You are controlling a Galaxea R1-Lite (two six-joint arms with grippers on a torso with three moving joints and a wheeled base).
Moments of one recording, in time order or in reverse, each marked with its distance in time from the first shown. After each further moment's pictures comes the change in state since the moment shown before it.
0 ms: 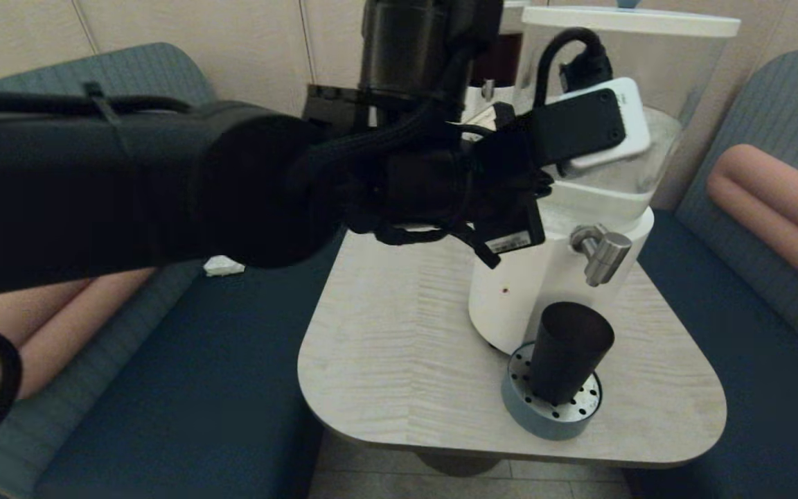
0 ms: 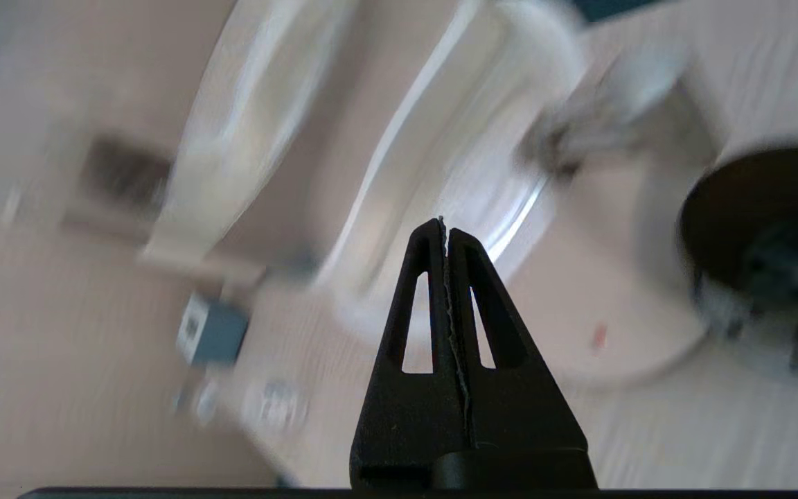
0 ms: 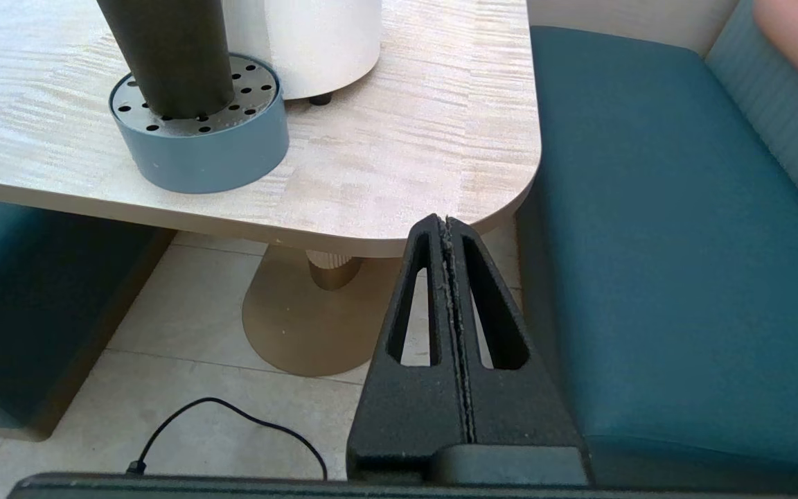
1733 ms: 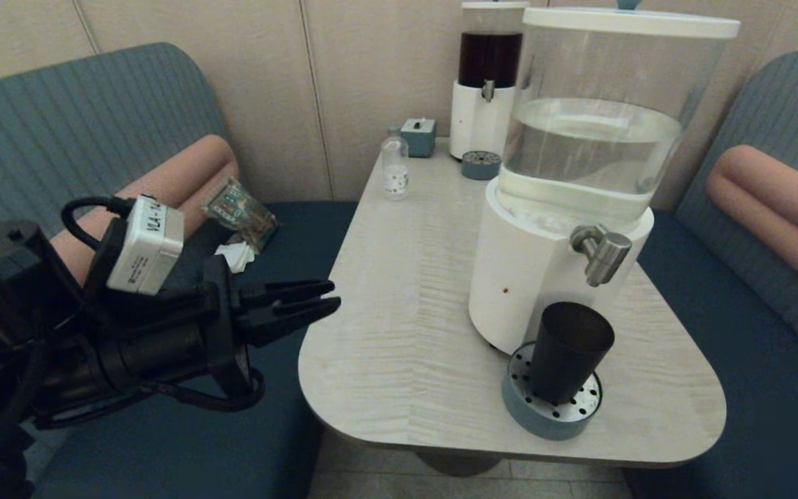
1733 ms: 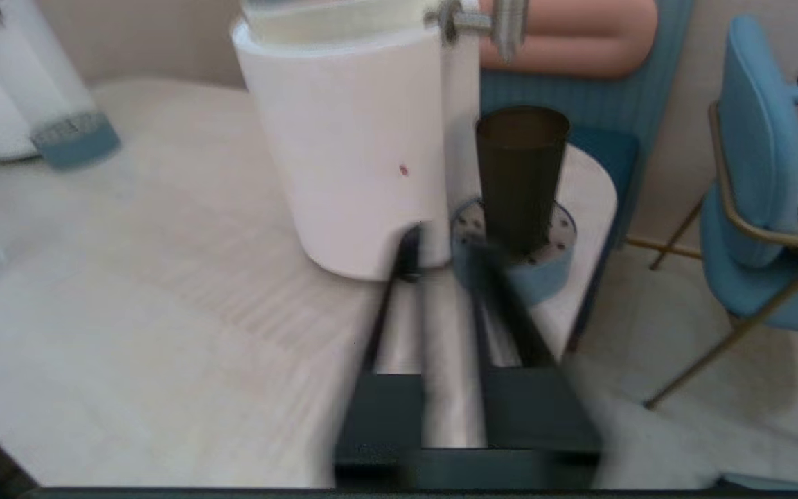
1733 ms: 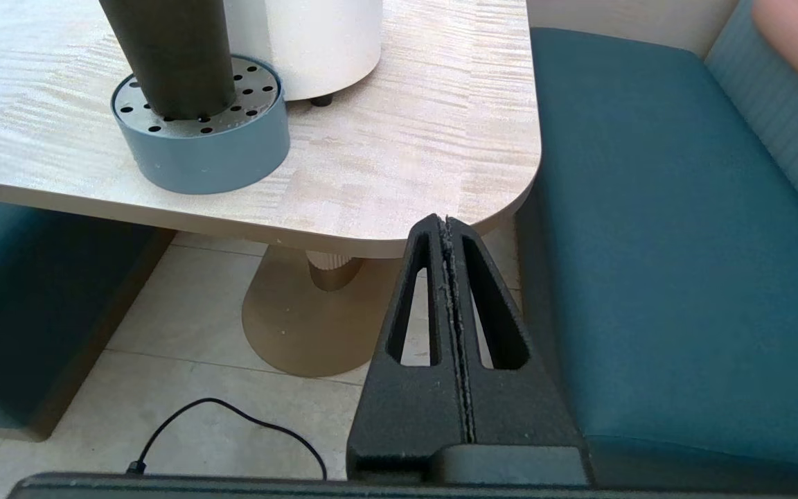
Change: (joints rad) left arm 0.546 -0.422 1.326 -1.164 -0.786 -0.816; right arm 0.000 0.000 0.000 -0.001 0.000 0.000
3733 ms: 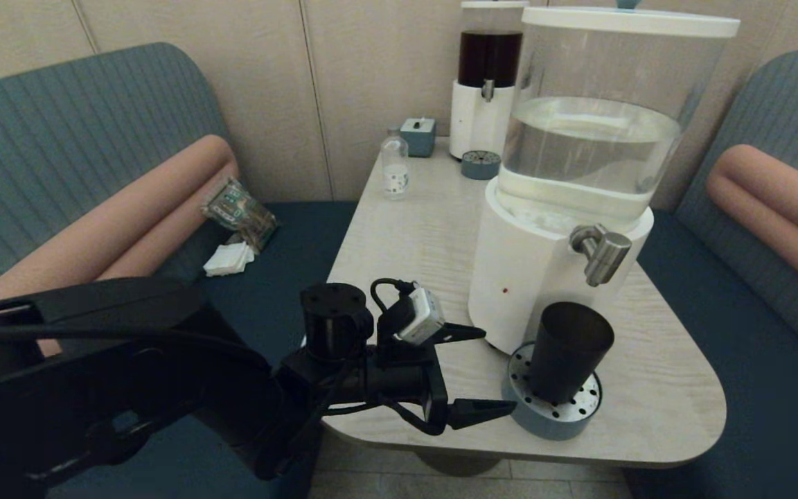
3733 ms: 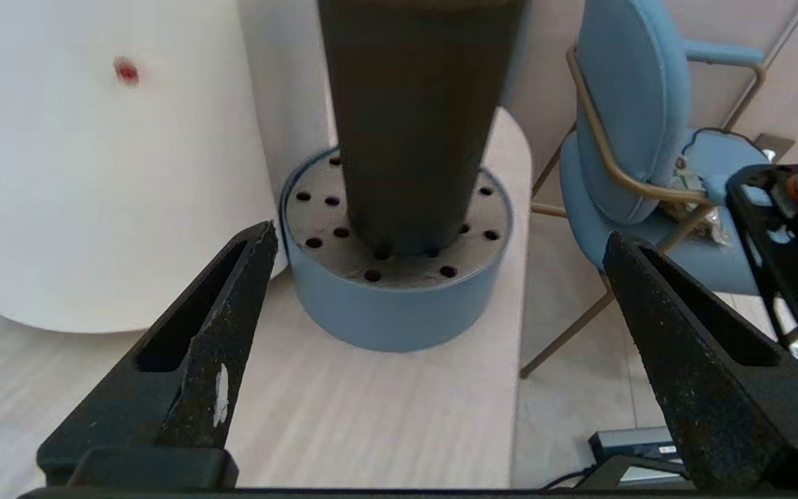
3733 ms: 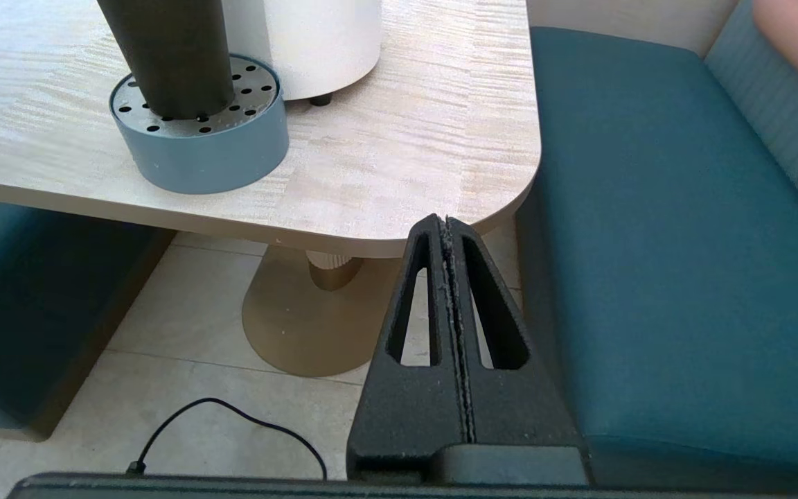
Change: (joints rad) left arm -0.333 0.660 -0.376 -0.118 0.051 -0.022; right arm 0.000 0.000 0.000 0.000 0.000 0.000
